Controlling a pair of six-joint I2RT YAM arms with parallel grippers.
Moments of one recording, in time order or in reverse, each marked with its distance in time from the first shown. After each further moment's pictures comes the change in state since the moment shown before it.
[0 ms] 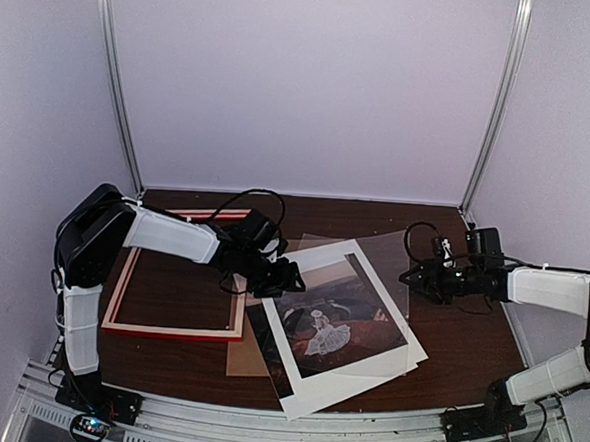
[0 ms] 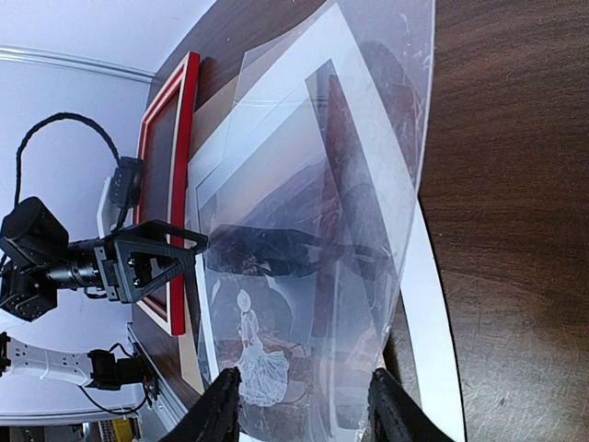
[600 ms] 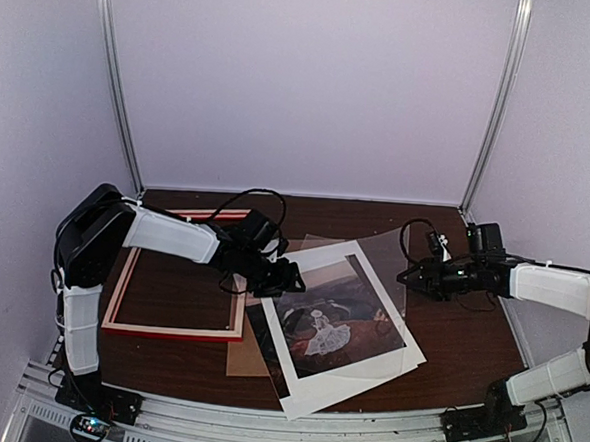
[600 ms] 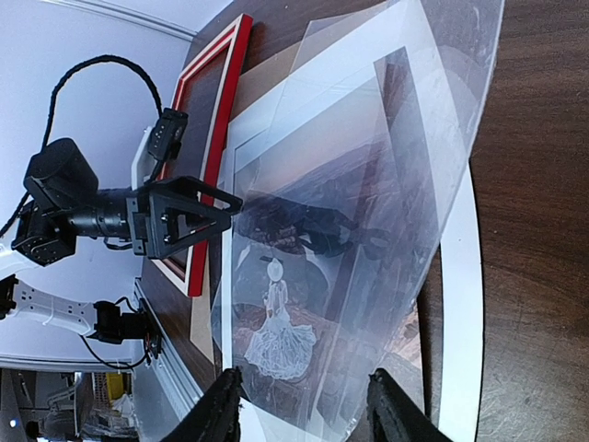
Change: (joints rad) left arm 0.000 -0.002 0.000 -0.002 0.000 0.024; right arm 0.000 -0.015 0.039 -0.073 -0.116 -0.134
